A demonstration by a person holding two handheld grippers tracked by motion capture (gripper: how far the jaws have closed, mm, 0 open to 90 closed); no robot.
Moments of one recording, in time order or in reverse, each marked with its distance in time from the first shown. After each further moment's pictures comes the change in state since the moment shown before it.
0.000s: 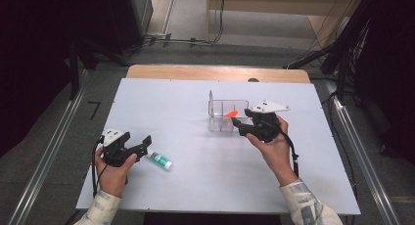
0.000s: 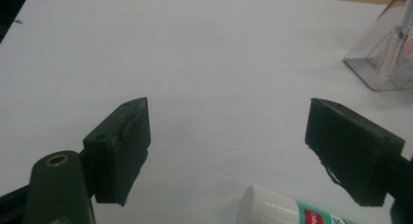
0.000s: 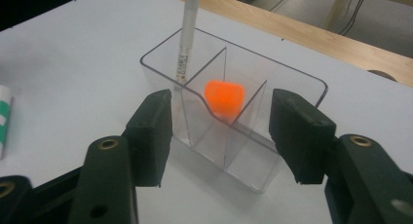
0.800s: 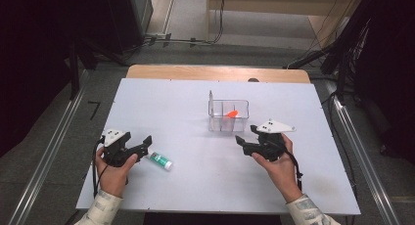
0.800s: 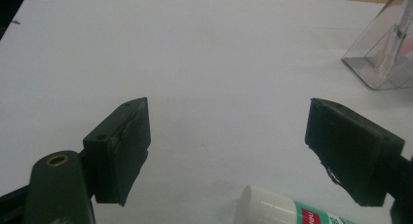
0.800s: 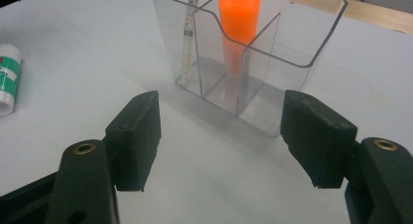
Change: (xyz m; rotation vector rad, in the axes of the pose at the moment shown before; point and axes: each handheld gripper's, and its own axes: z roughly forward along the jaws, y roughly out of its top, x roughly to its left) left arm -0.001 0.000 0.000 0.002 -0.002 0.004; right arm 0.005 -0.049 -0.009 0.012 0.018 0.020
